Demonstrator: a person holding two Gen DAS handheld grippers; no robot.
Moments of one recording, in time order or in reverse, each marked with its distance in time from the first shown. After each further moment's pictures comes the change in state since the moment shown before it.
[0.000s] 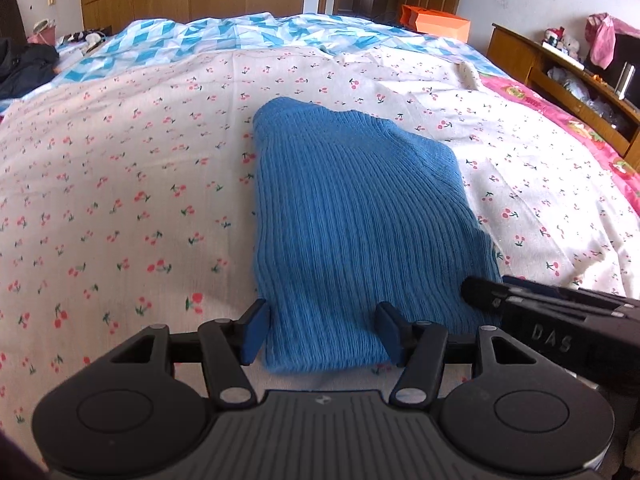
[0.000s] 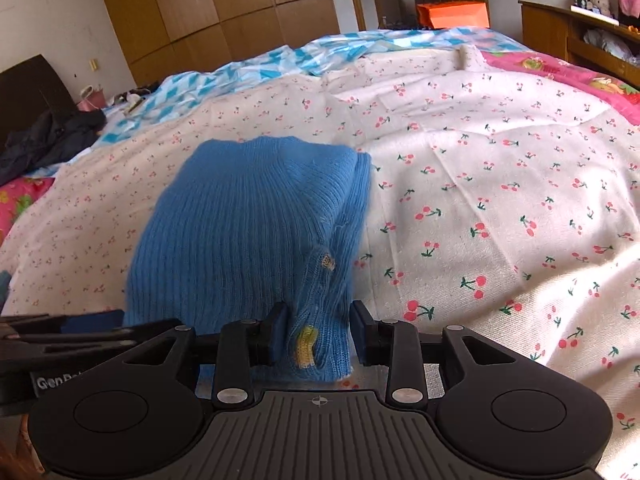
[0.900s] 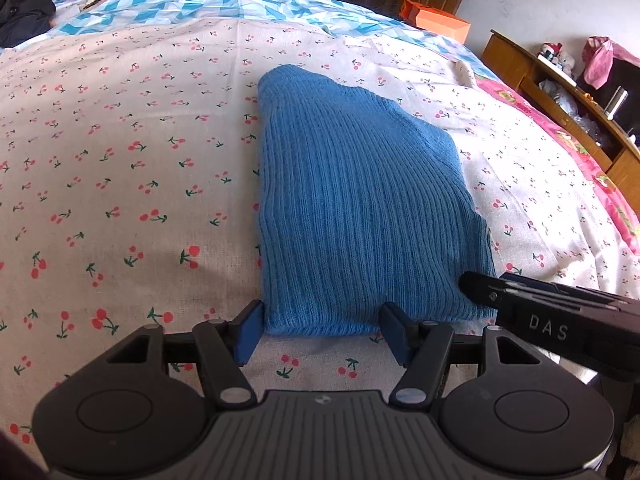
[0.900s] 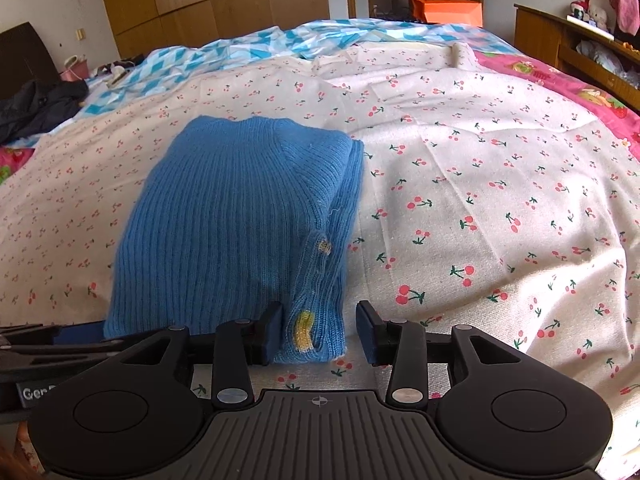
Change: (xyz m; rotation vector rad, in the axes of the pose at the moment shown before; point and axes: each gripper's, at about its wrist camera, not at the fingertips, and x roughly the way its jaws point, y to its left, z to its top) left arm 0.003 0.022 -0.015 -0.082 0.049 -0.106; right arm 0.002 0.017 -0.003 -0.041 0.068 -0.103
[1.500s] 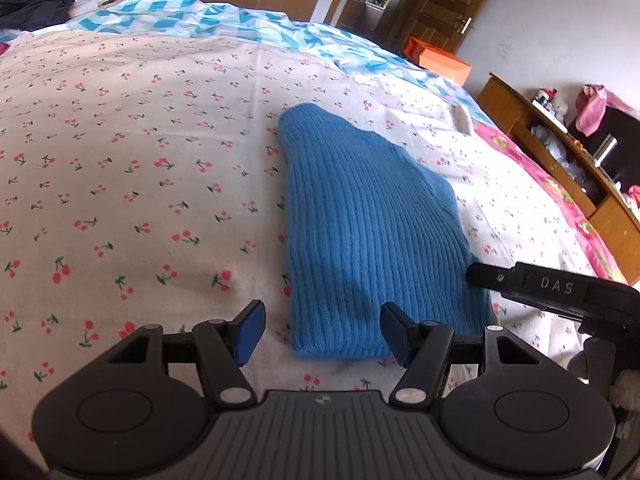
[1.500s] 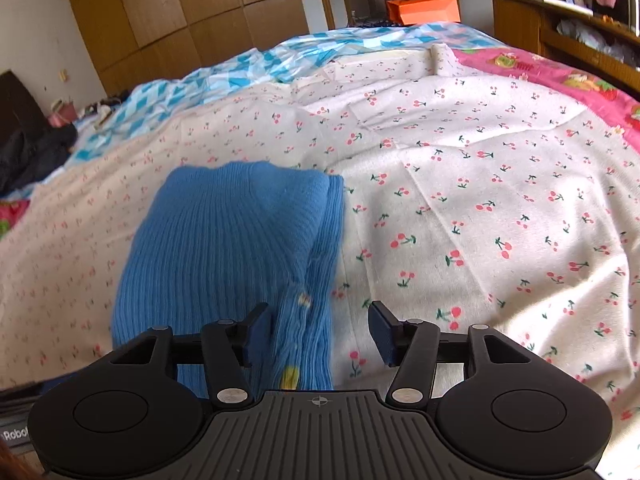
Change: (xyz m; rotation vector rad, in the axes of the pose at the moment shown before) left arm -0.019 0.031 0.010 -0.095 -0.087 -0.065; right arm 0.009 -0.031 0.033 0.143 -0.042 0.057
